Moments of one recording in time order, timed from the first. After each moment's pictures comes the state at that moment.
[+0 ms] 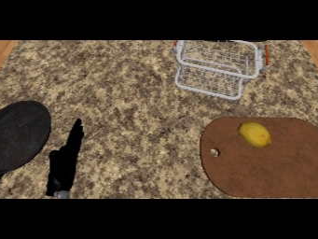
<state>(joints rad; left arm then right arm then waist) 0.07 0.10 -0.10 -1.41 -0.06 0.22 0.02 -0.61 -0.57 -0.34 -1.93 0.36 0.54 0.70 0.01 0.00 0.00</state>
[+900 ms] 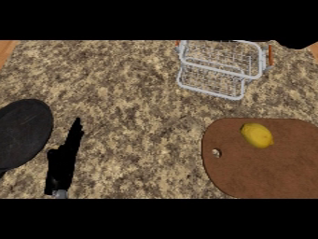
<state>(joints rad) 0.07 0.10 -0.08 -1.41 -0.07 0.19 0.02 -0.94 -0.48 -0.12 -1.34 0.58 0.31 0.53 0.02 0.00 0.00</state>
